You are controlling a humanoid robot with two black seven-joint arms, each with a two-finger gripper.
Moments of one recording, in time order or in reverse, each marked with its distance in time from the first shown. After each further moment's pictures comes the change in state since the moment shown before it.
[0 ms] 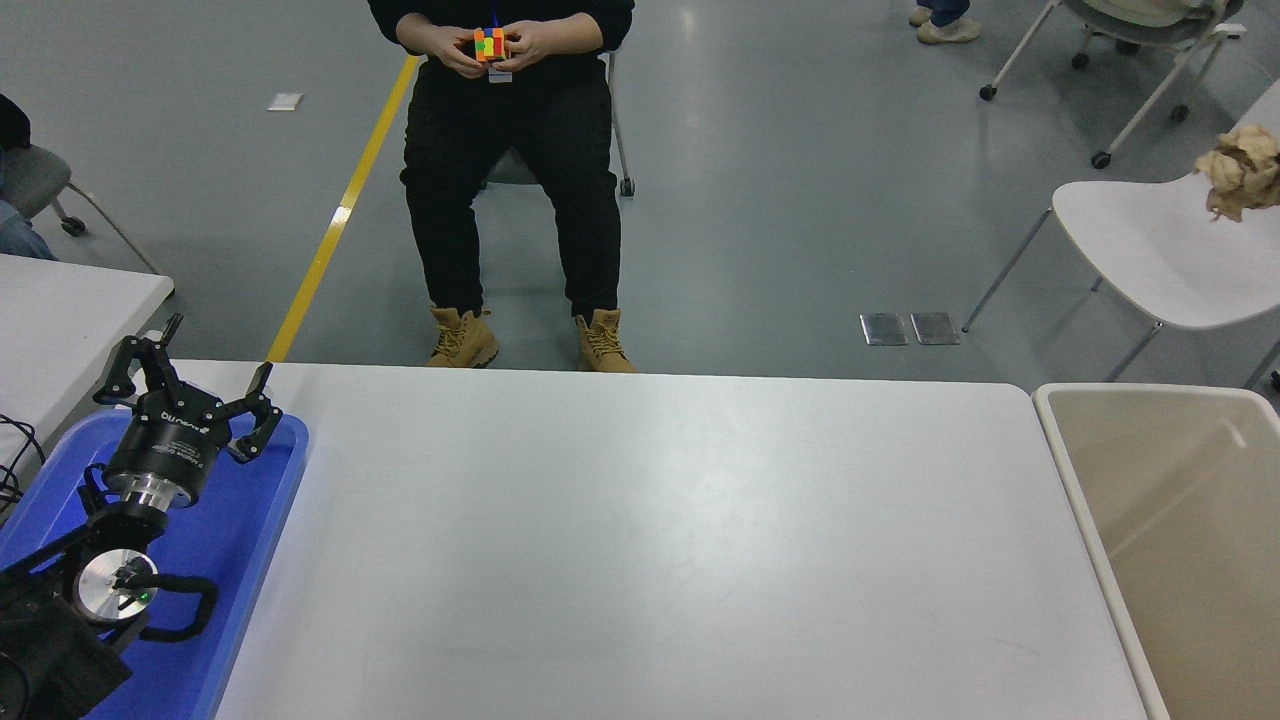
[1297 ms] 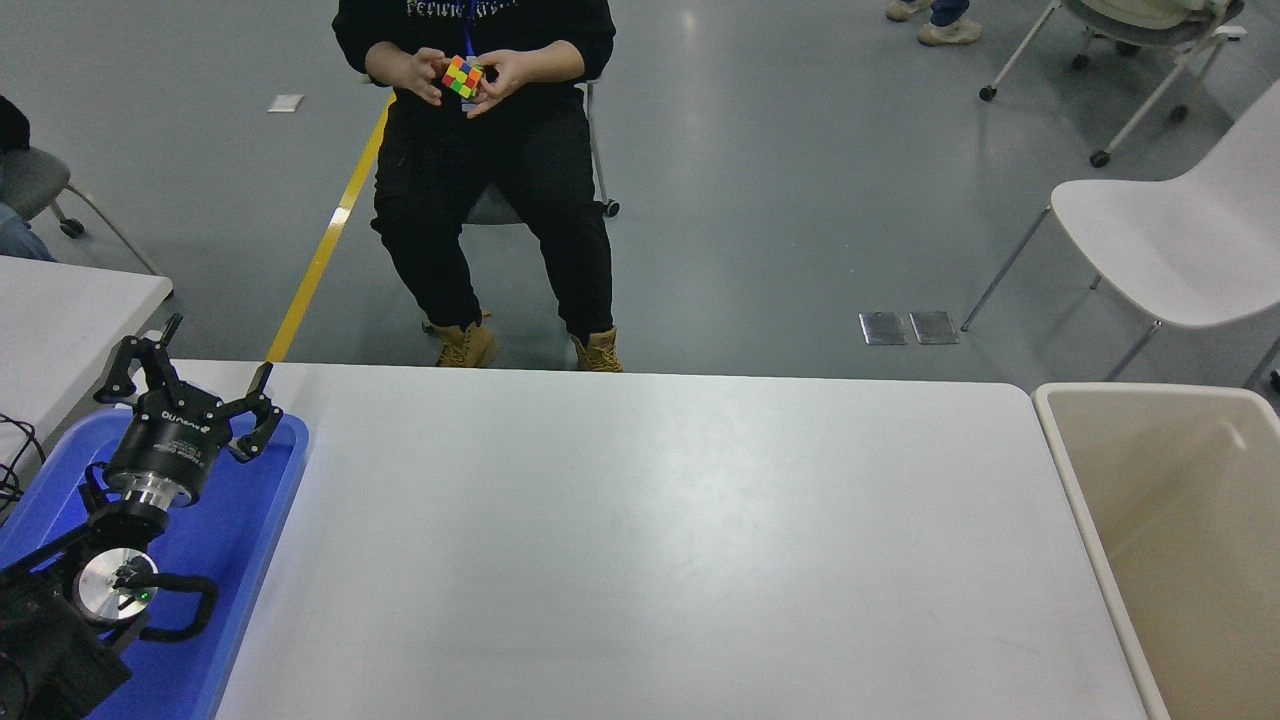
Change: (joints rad) left arm 0.000 0.000 0.000 0.000 0.000 0.000 0.000; right arm -0.487 0.134 0.072 -0.092 0.074 -0.138 -0.278
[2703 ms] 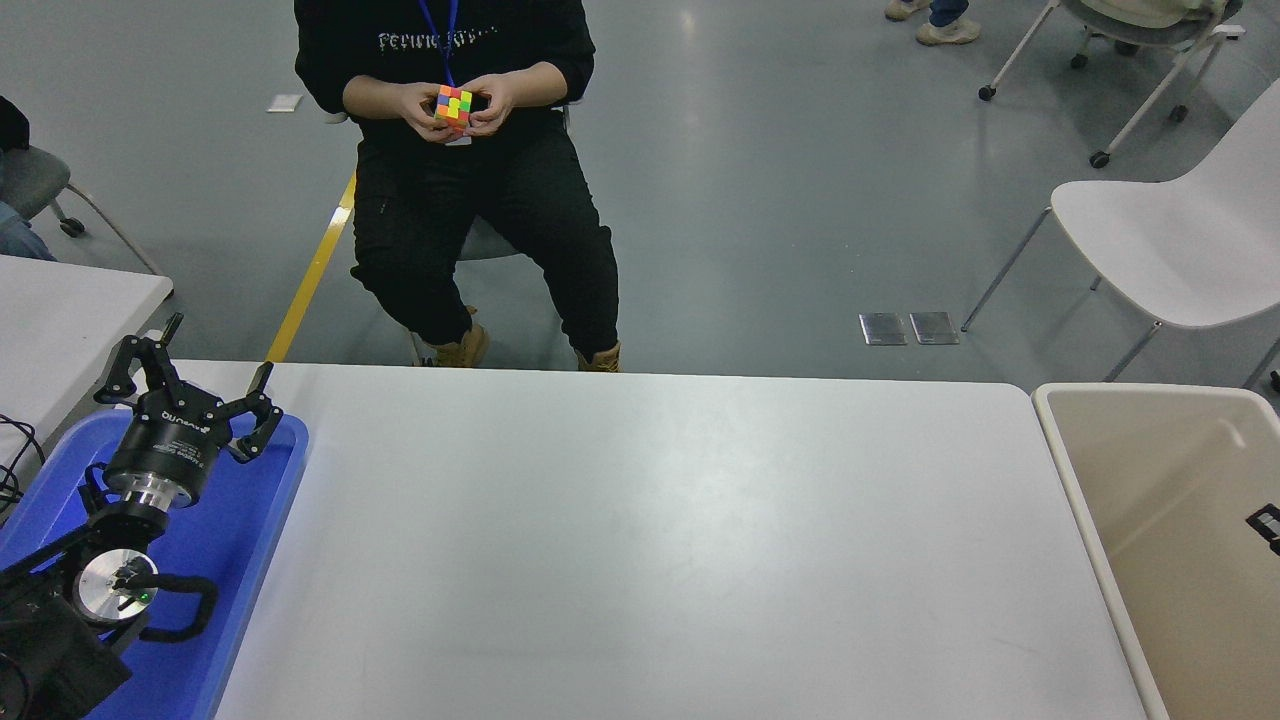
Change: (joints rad) left arm 0.000 0.000 0.000 0.000 0.000 0.000 0.000; right arm -0.050 0.143 0.163 0.011 0.035 -0.199 -0.146
